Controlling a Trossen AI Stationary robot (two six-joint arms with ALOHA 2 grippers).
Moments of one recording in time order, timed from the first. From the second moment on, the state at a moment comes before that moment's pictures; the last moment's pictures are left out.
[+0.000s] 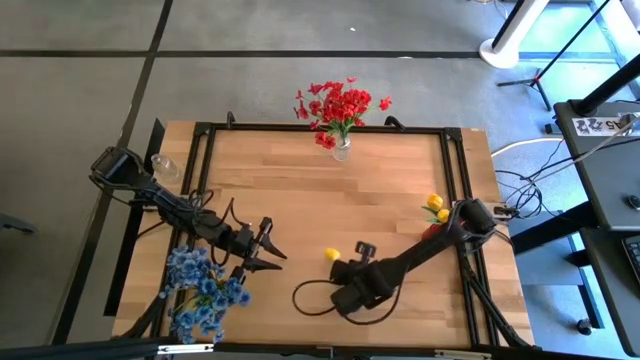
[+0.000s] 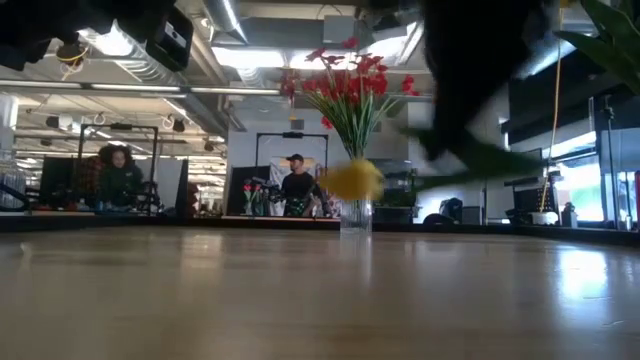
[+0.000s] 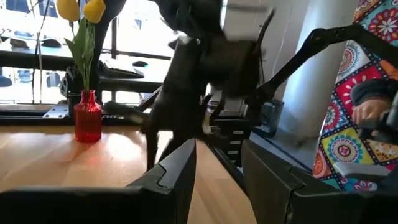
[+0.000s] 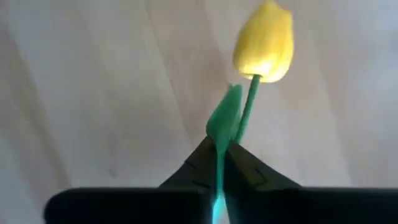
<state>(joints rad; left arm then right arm) -0.47 1.33 0.31 1.07 -0.15 -0.15 0.55 2.08 1.70 -1.03 0.38 0.80</state>
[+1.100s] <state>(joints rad) -0.50 1.33 0.31 1.05 -0.15 -0.15 0.47 1.63 1.48 -0.71 0.60 0.69</state>
